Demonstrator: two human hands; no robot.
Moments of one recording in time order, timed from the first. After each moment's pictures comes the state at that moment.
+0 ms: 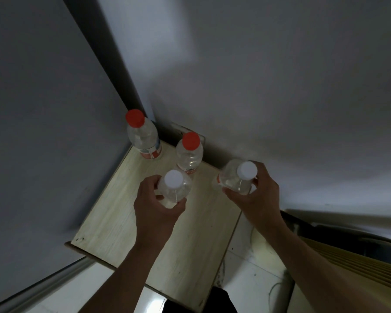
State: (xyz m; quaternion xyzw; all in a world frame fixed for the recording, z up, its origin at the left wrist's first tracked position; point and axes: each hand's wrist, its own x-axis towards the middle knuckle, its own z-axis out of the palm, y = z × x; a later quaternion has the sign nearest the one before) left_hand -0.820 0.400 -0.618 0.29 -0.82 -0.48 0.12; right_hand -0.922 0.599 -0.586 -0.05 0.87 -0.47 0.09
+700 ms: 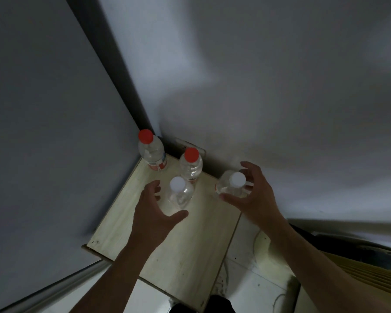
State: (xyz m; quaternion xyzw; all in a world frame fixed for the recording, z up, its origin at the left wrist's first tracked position) left_hand -0.814 0.379 -0.575 0.30 -0.83 -0.47 -0.03; right_hand -0.933 0.605 -0.553 -0.04 0.87 -0.45 0.19
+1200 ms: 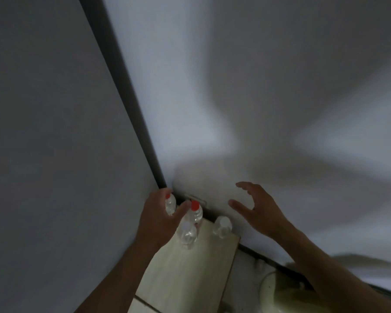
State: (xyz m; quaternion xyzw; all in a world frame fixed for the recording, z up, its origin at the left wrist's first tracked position) left_hand -0.849 0.367 -0.355 0.22 -0.89 -0.41 0.05; right_hand -0.954 0.615 -0.347 -0.17 0.91 -0.35 0.16
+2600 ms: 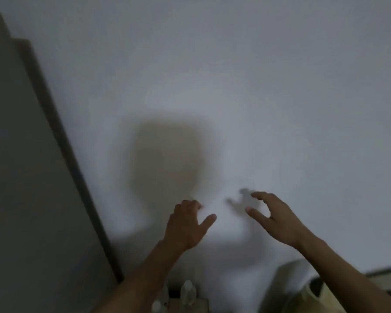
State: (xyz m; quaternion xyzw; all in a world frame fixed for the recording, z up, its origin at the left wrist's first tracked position) left_hand -0.913 0.484 -0.140 -0.13 -0.95 -0.28 0.04; right_hand -0.865 0.736 -0.093 -0.03 0.95 -0.30 -0.08
